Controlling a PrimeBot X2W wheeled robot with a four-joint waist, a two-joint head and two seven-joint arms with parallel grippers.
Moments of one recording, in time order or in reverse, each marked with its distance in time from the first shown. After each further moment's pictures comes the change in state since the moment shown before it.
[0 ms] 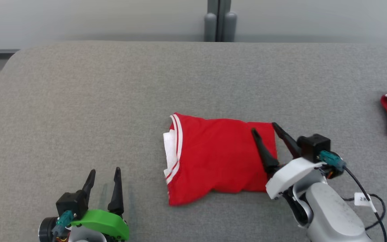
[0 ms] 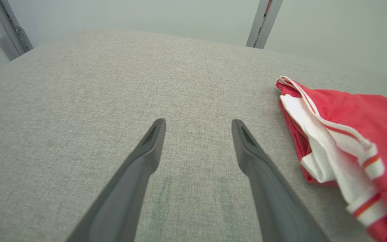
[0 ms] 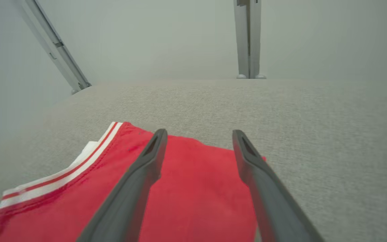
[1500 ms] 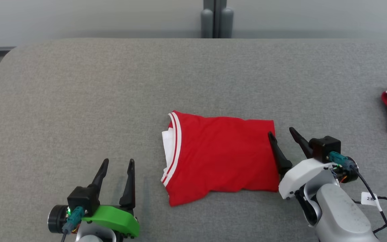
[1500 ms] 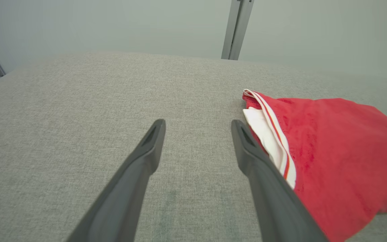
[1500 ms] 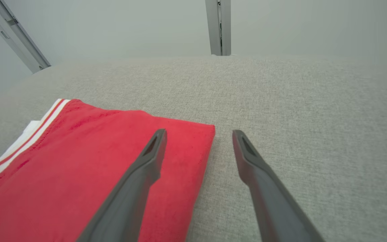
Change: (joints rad) left arm 0.013 0.000 -0.058 -0.099 0.043 -0.003 0.000; right arm 0.006 0.001 -0.144 0.087 -0.119 0.000 0.000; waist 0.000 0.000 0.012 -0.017
